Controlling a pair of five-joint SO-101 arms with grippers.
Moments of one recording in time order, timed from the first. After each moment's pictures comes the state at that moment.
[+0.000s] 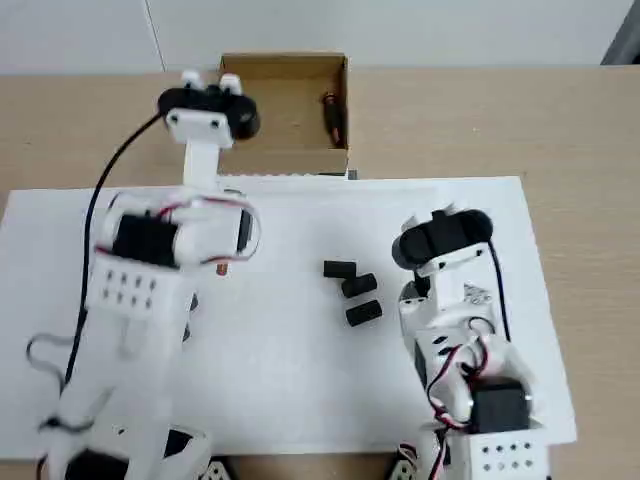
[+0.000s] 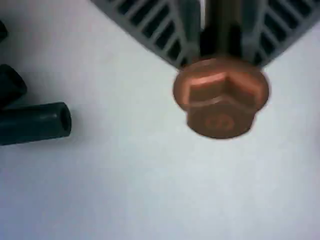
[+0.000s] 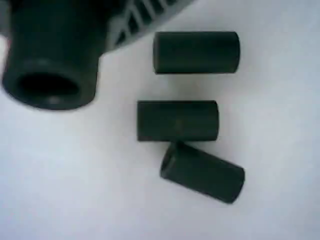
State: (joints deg) left arm 9.2 -27.5 17.0 78.5 8.3; right arm -9.3 -78.9 64.6 65.3 5.2
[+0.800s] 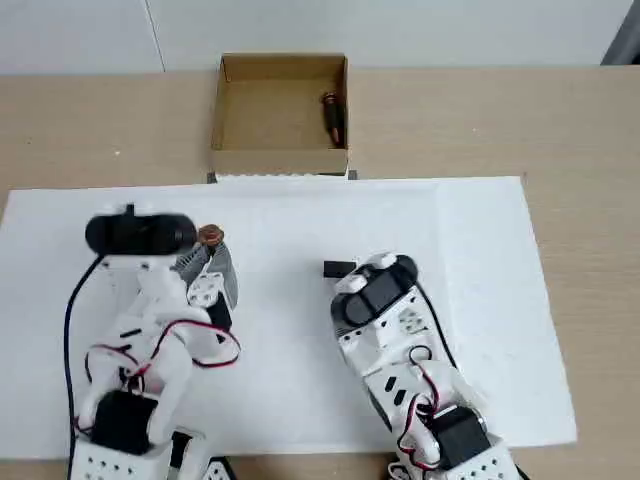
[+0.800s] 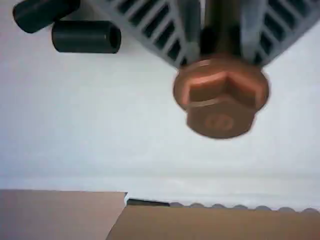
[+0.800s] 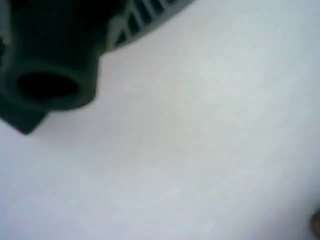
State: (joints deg) left arm 9.2 -84.4 66.8 56.3 19.6; right arm -31.1 -102.9 89.7 51.6 1.5
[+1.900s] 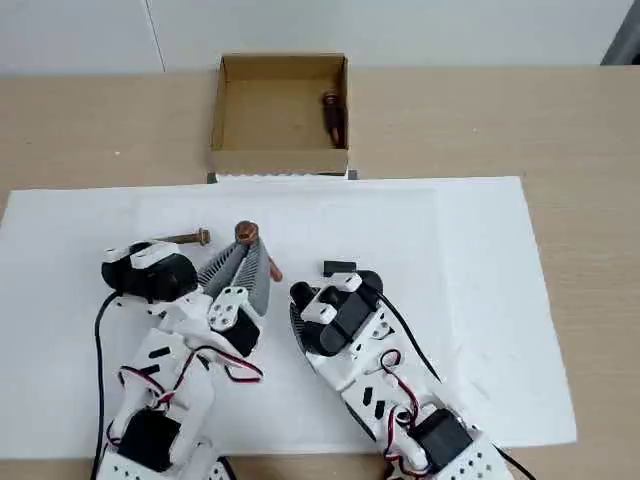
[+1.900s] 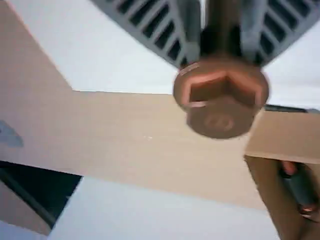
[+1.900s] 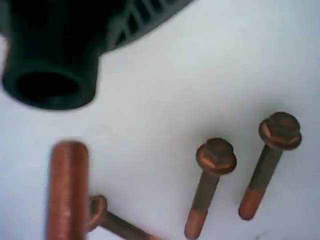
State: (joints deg) left arm 18.9 -102.8 87.3 35.5 30.6; right arm -41.7 -103.0 95.6 36.5 1.4
